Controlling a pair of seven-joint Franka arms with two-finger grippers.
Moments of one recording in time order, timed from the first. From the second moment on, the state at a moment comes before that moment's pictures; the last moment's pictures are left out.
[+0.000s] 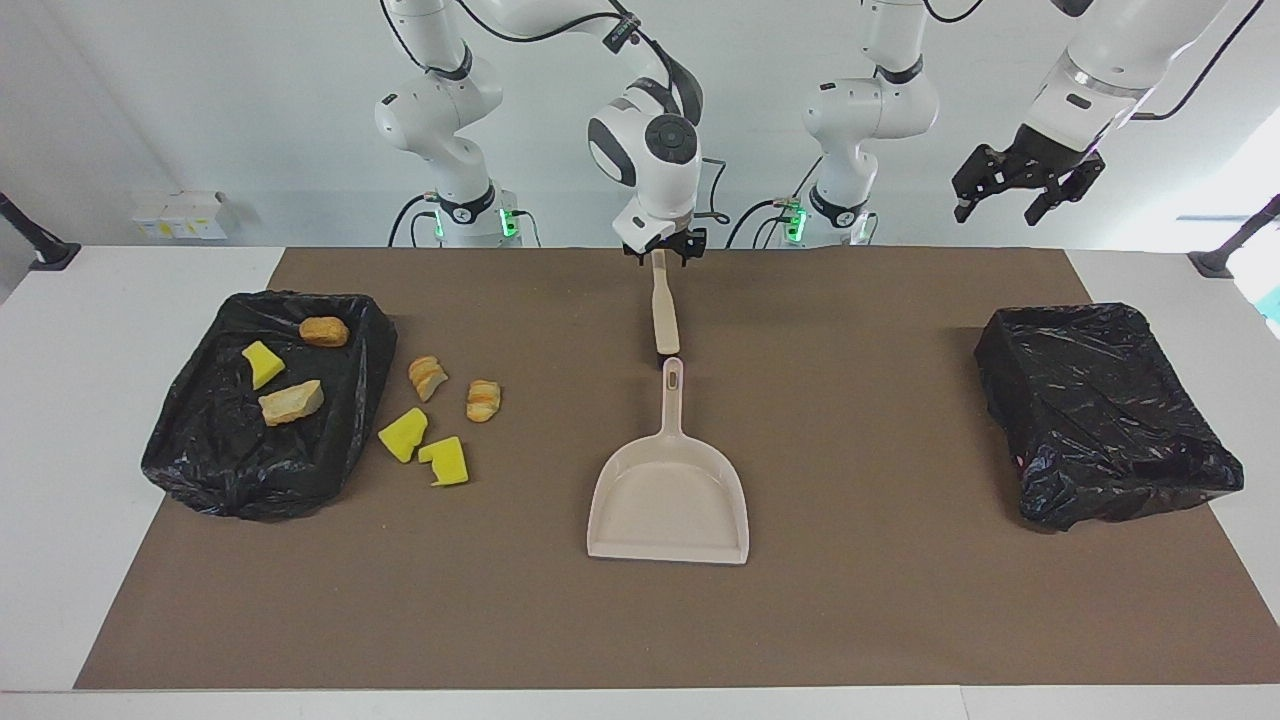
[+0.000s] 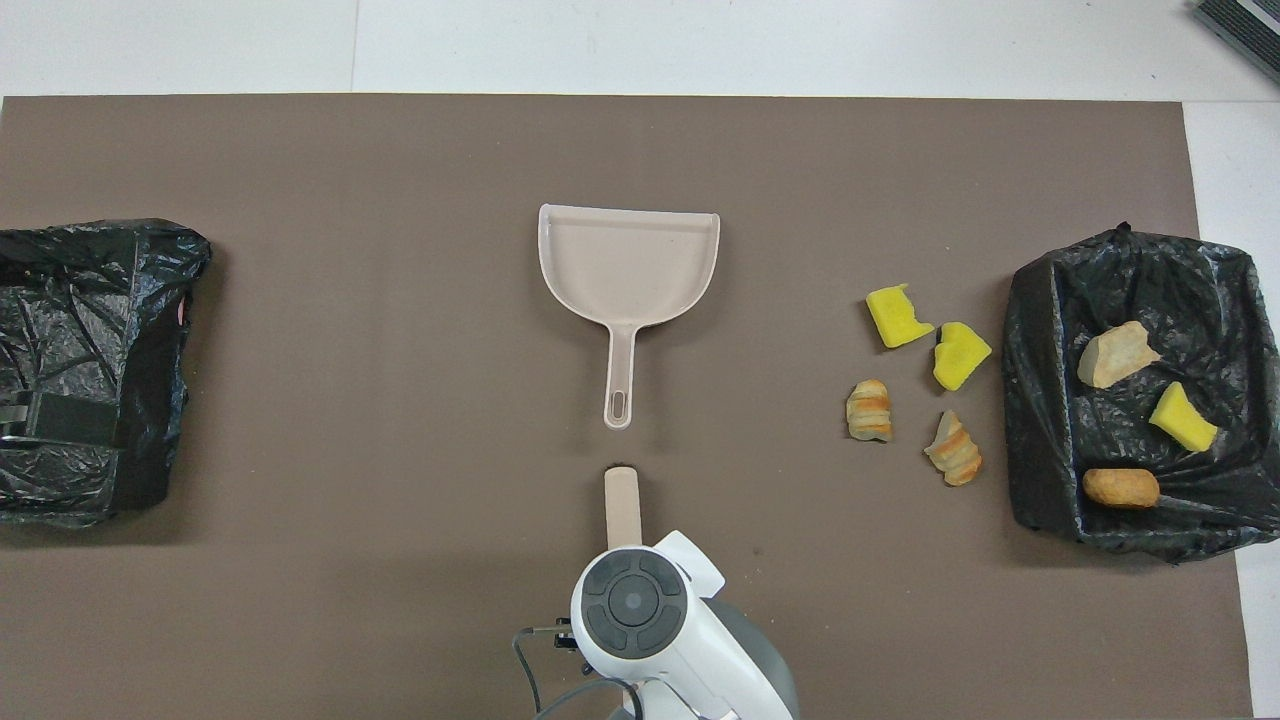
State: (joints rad) left arm -0.02 -0.19 -0.02 -1.71 -0.04 1.45 0.02; right arm 0.77 0.05 0.10 -2.20 0.27 2.05 0.77
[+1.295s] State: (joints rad) left arm -0.02 -0.19 -0.02 -1.71 -0.04 1.45 0.02; right arm 0.76 0.03 0.09 -2.20 0.27 2.06 0.76
